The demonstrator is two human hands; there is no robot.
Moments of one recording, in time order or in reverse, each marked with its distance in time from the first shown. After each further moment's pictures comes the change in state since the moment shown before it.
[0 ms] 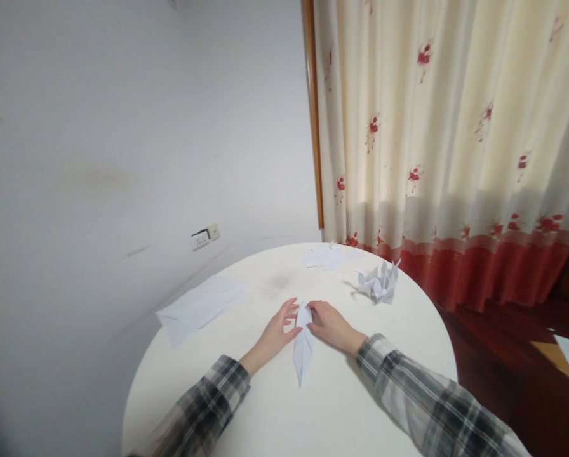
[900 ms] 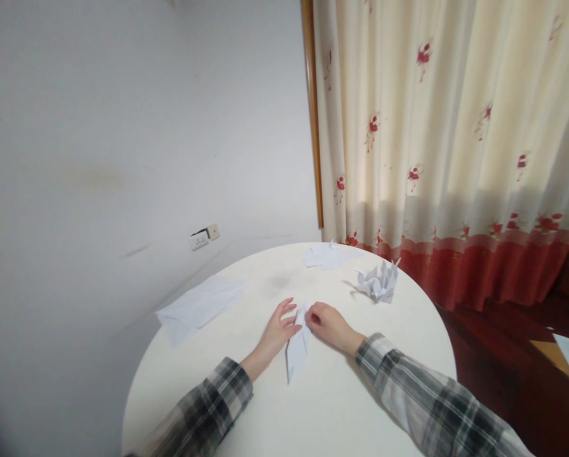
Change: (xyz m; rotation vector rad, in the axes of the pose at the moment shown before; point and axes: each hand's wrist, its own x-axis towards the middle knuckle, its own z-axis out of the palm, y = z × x) left_hand 0.001 0.010 0.011 -0.462 0.142 -0.278; right_hand 0.003 -0.009 -0.002 0.005 0.013 -0.016
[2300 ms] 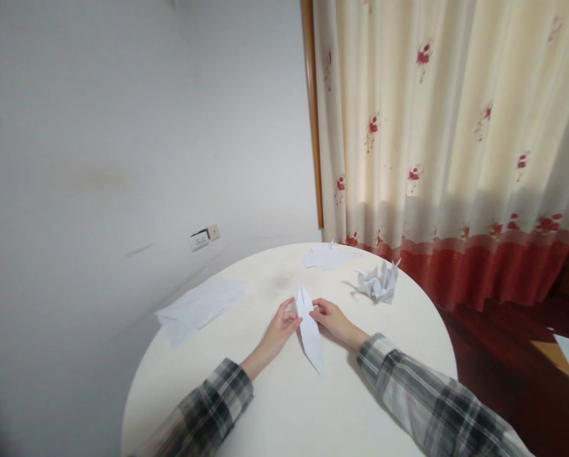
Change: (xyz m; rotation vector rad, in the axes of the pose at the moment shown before) left_hand 0.007 -0.012 -0.006 0.194 -0.087 0.162; right_hand 0.006 0.023 0.015 0.843 0.016 0.285
